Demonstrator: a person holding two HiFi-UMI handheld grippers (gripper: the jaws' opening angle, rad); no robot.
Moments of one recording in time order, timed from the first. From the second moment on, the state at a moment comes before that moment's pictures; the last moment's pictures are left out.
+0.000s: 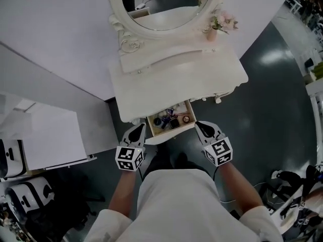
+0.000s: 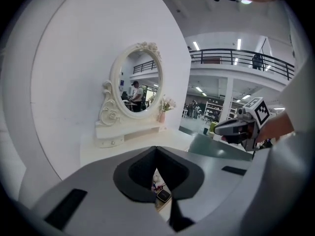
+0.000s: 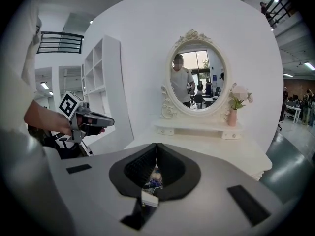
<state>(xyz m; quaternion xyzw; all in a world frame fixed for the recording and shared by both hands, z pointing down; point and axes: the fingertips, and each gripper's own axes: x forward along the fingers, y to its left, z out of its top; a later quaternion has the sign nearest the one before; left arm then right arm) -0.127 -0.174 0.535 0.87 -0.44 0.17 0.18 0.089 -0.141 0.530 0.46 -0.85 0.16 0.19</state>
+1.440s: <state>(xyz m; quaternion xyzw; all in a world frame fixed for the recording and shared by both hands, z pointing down) -0.182 -0.080 0.409 0.87 -0.47 0.07 0.11 0.094 -0.088 0.413 0.49 -0.86 0.09 0.10</state>
